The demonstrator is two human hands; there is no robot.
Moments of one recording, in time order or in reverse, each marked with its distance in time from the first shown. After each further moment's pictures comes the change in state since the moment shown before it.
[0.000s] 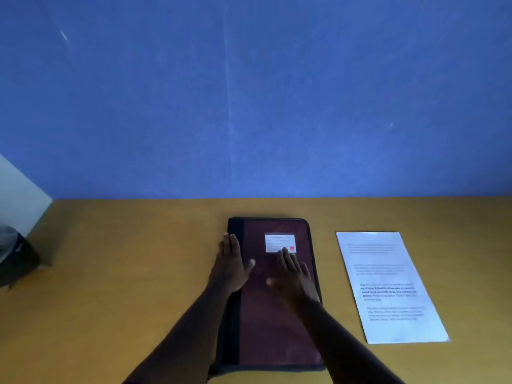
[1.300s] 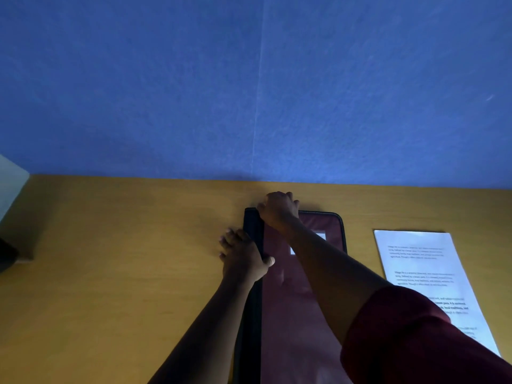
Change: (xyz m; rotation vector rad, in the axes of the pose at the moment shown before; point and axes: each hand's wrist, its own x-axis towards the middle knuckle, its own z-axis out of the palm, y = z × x) left_hand 0.068 -0.016 0.007 0.039 -0.079 -0.282; right_hand 0.209 -0.083 -0.037 0.047 0.041 0.150
